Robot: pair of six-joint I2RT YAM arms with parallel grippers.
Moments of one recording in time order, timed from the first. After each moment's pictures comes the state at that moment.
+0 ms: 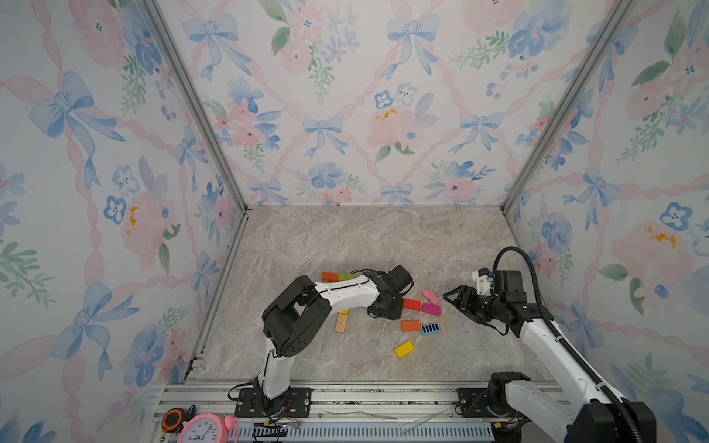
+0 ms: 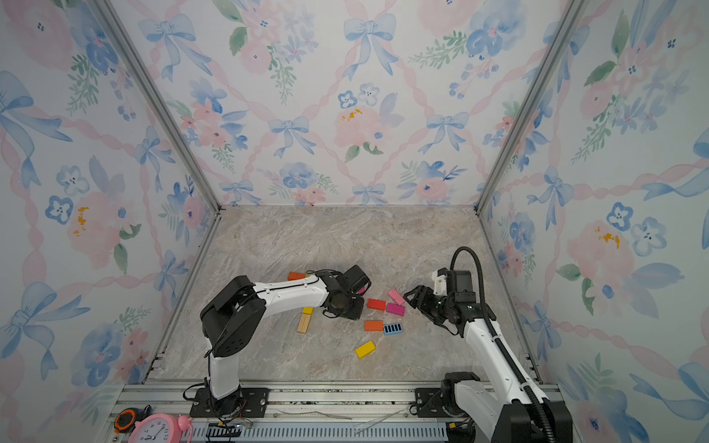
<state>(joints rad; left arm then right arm) -0.91 1.95 1.30 -0.60 0.03 -0.62 0.05 0.99 0.59 -0.54 -0.49 0.59</state>
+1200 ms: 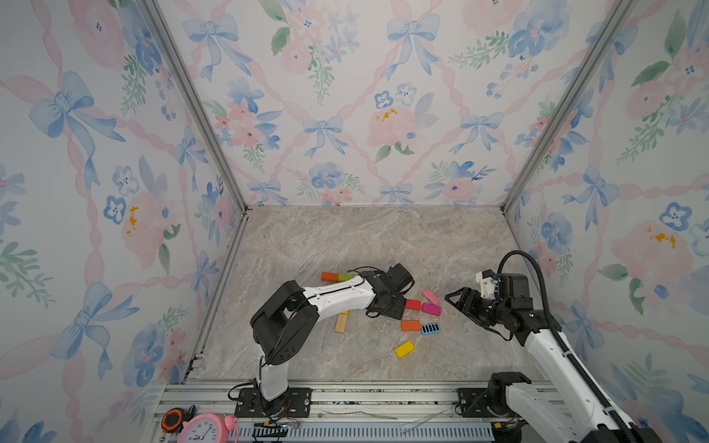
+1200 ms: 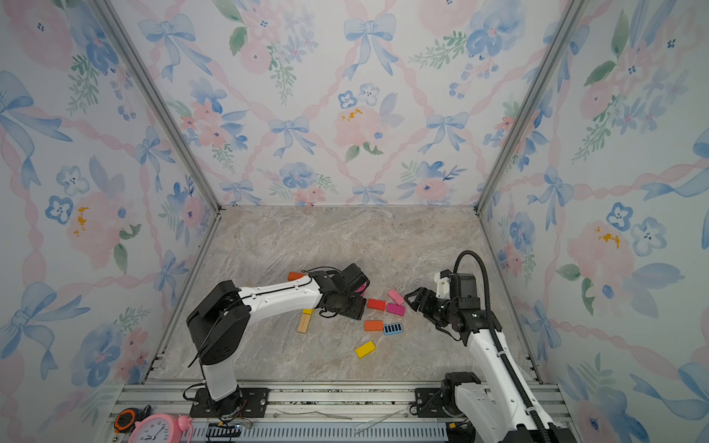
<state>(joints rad) -0.93 1.89 1.30 -0.62 -0.04 -0.58 0.05 0.88 0.59 -0.61 -0.49 0.59</state>
